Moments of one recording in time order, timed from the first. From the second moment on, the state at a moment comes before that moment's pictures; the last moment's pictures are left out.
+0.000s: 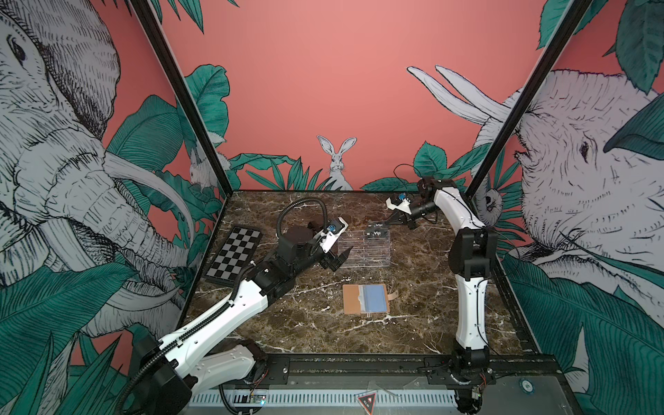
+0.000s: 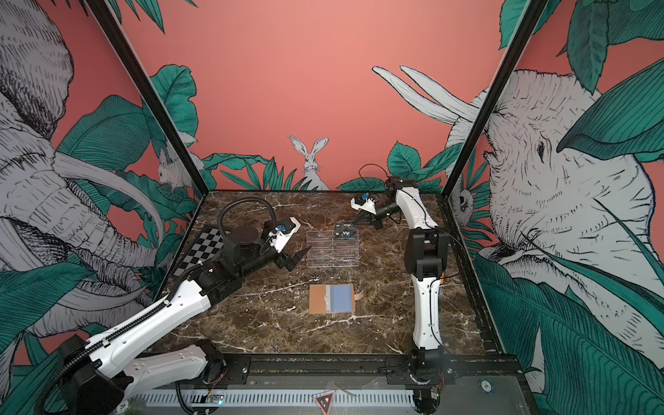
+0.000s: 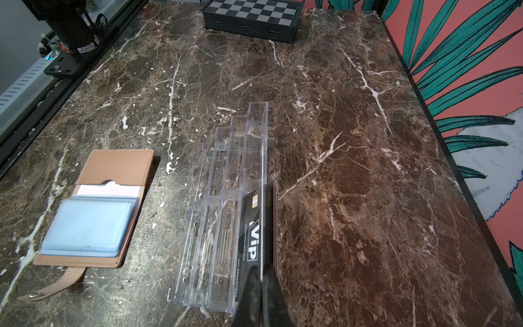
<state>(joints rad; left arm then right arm) -0.74 1.09 0.91 -0.12 0.04 0.28 0.11 2.33 2.20 -1.38 -0.99 -1.57</state>
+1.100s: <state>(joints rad) -0.74 1.08 0.89 -0.11 0.05 0.28 0.12 2.35 2.17 -1.38 -0.96 -1.55</state>
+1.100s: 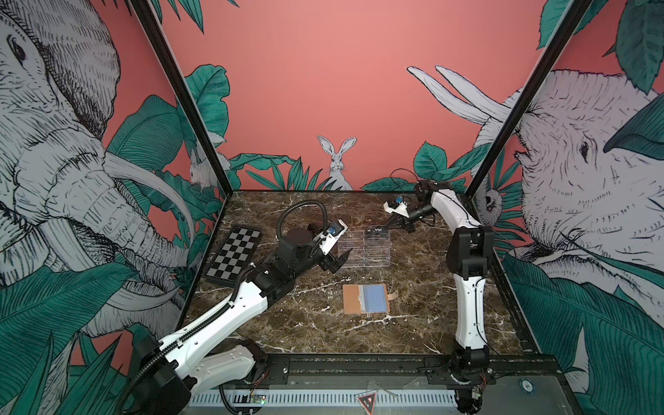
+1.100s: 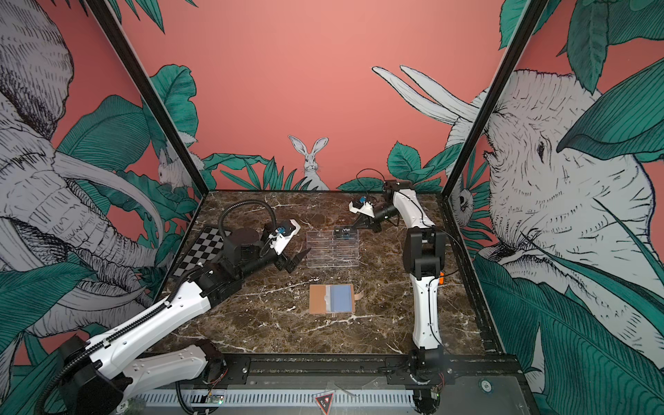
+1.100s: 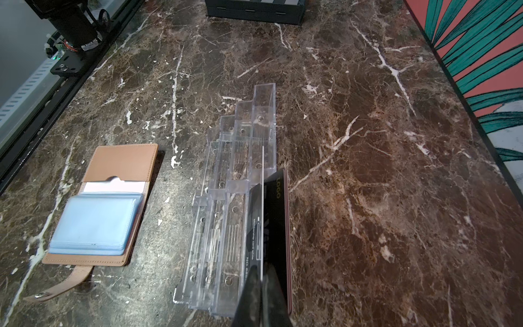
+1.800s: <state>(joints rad) -0.74 1.06 0.88 -0.10 0.07 0.28 0.12 2.35 2.16 -1.33 -0.97 -1.46</state>
